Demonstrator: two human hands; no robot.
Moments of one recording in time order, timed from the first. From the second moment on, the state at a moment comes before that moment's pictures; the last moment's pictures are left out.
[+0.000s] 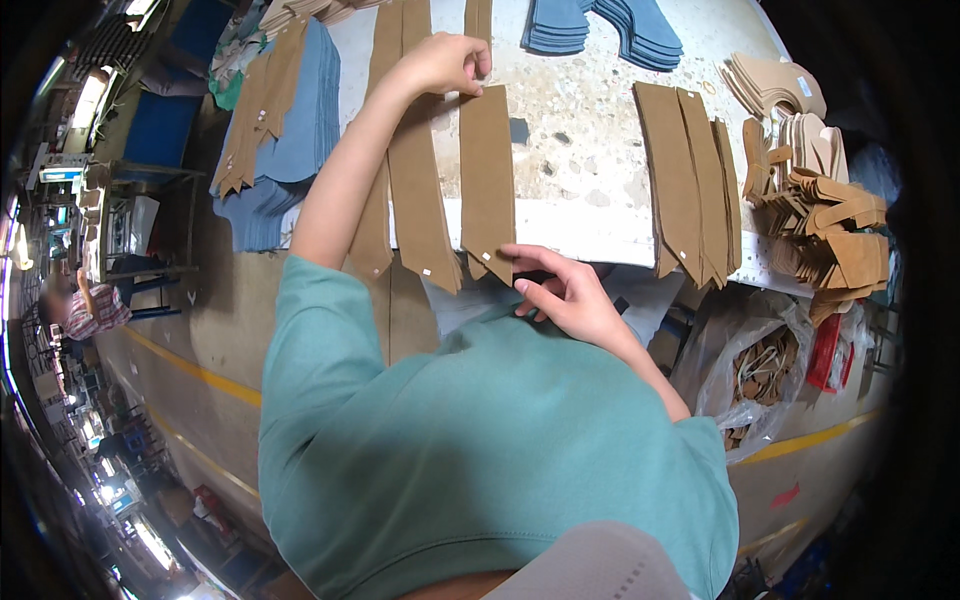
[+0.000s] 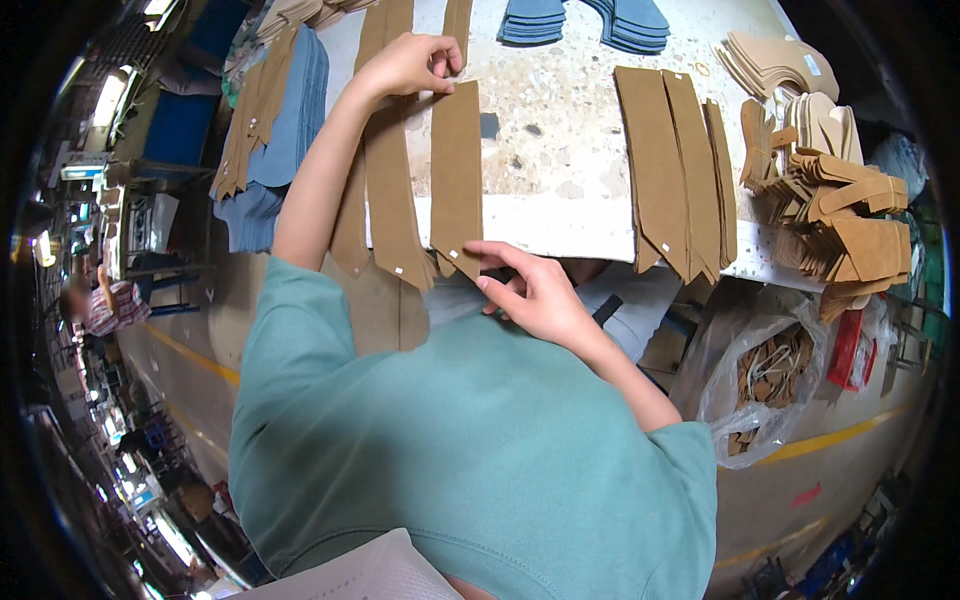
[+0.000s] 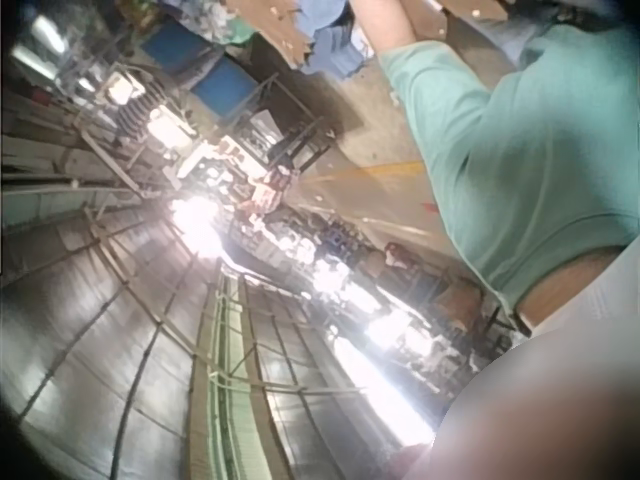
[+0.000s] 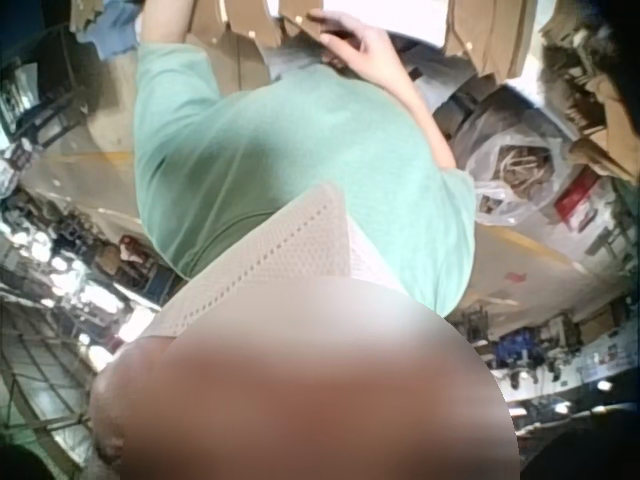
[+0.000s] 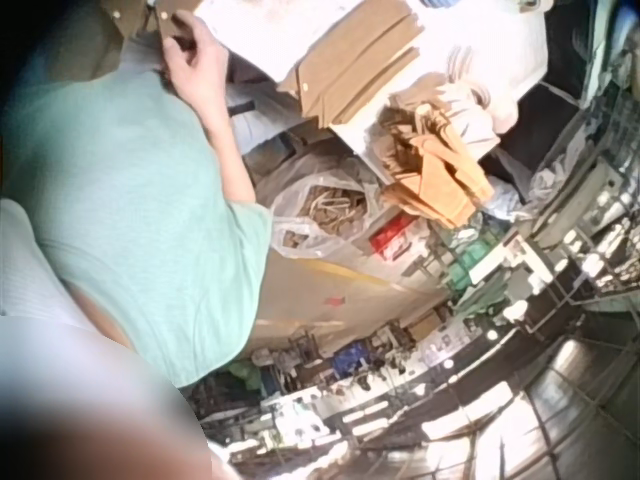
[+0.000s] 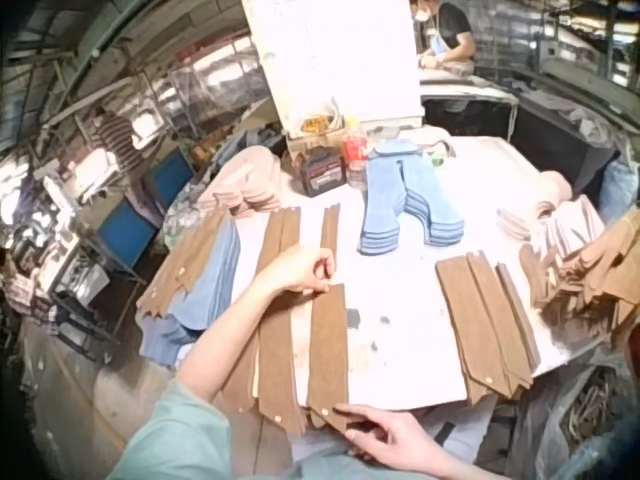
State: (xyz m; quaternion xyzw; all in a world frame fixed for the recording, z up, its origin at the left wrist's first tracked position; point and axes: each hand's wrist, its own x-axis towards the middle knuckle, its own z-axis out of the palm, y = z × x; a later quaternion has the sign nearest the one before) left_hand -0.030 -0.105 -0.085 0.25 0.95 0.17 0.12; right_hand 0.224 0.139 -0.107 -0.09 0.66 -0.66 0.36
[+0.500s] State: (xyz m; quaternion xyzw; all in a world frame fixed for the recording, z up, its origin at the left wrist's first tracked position) left_hand 0.003 -0.102 -0.079 0.23 0.95 0.16 0.10; right_hand 0.228 0.186 -0.104 -0.03 0.63 -0.69 0.34
